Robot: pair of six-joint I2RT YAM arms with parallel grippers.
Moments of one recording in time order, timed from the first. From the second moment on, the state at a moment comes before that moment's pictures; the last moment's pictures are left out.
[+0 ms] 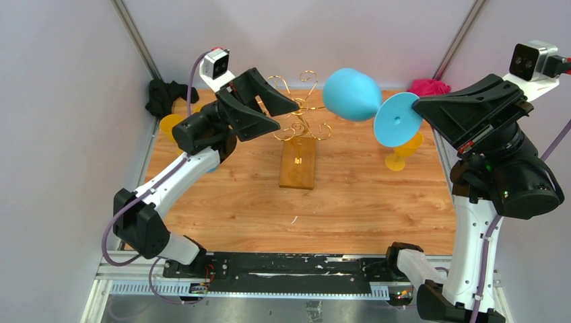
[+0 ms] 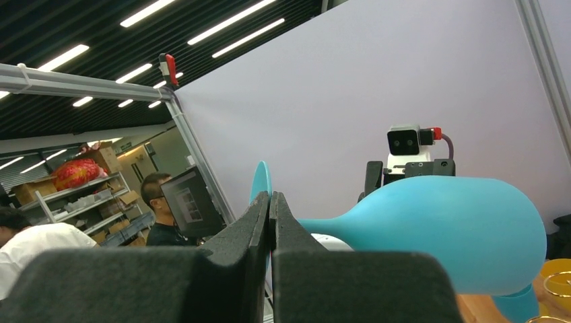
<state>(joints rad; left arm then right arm) -0.55 1.44 1.29 1.48 0.87 -1.56 -0.15 0.97 1.48 0.94 -0.91 1.93</state>
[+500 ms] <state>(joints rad) -0.55 1.61 1.43 1.49 0.86 -1.62 -0.12 1.07 1.64 0.94 -0.90 1.95</state>
